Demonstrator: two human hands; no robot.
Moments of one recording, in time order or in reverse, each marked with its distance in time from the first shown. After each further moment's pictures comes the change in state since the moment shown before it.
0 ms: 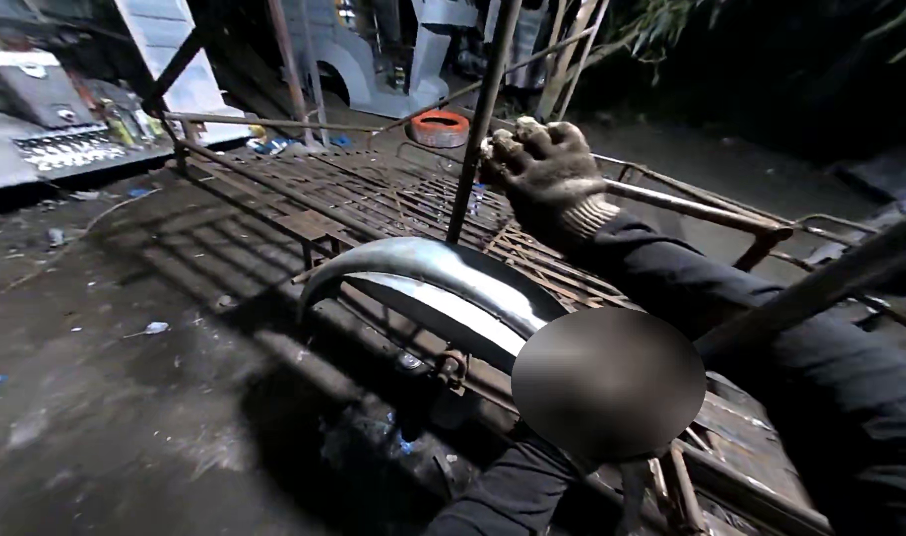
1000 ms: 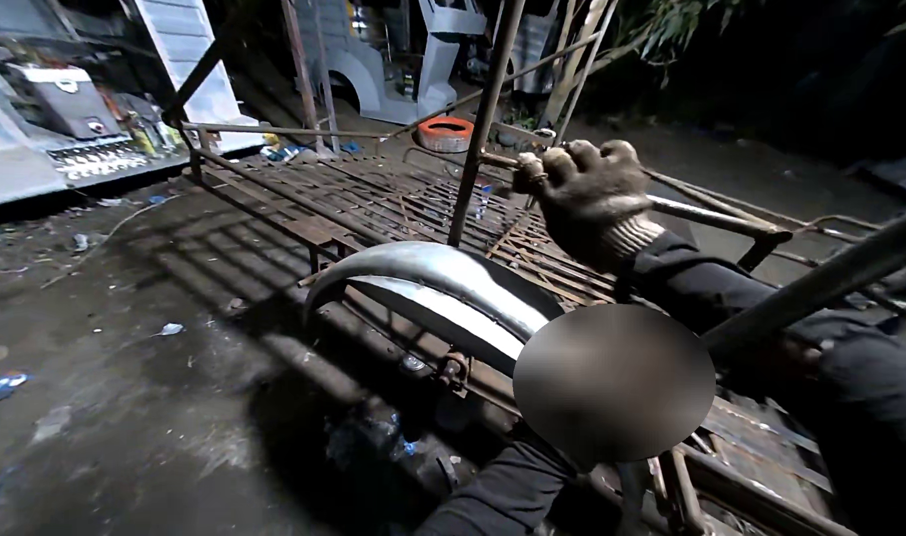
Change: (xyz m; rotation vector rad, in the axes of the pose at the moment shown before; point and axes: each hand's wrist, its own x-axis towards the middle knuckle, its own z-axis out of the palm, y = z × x) left_hand -0.001 0.003 0.000 0.018 -0.014 0.000; right_hand -0.013 0.001 -0.027 -0.093 -0.076 0.154
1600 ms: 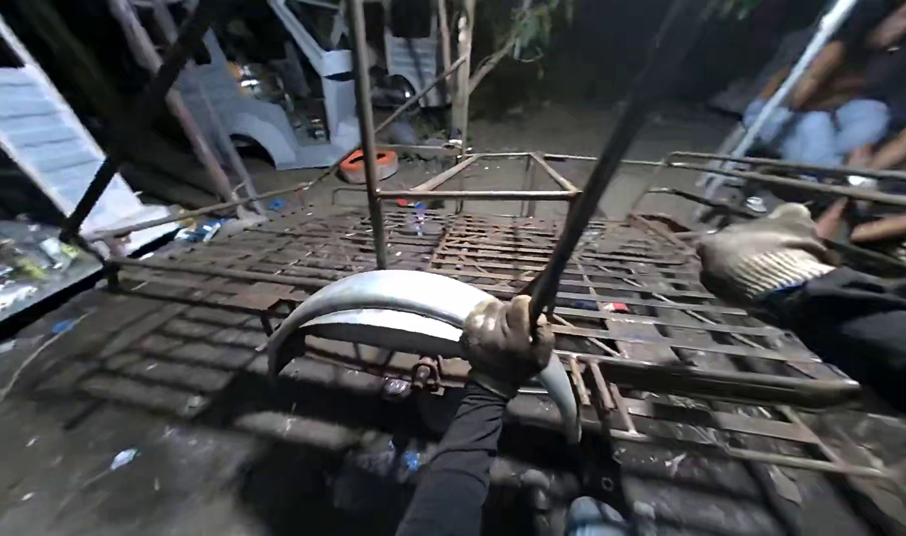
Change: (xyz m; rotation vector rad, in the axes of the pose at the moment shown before) left_hand 0.001 0.007 -0.002 0.155 -0.047 0.060; right_hand -0.265 0.099 -0.118 0.040 -0.756 1.027
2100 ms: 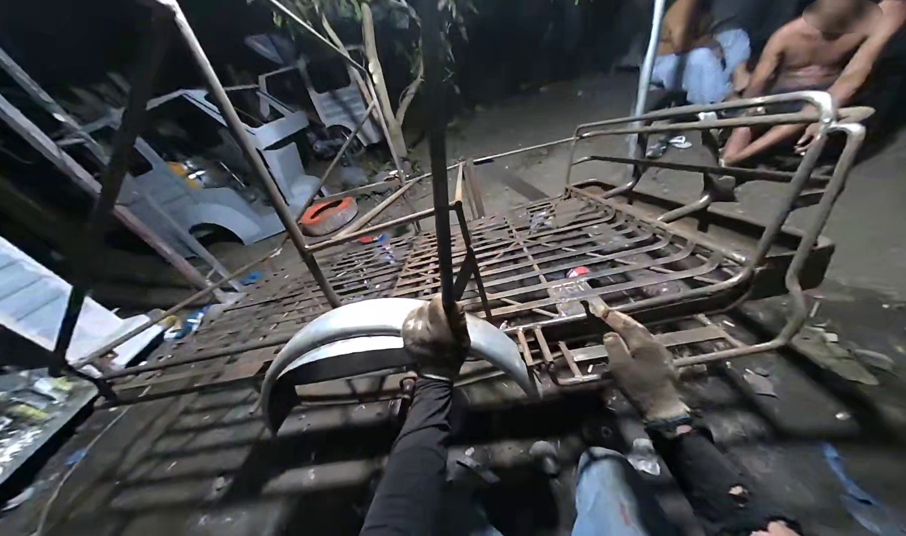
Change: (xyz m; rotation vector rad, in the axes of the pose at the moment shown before) left_hand -0.006 0.014 -0.009 0.097 -0.083 0.056; right_hand -0.164 0.028 0.182 0.983 0.358 0.067
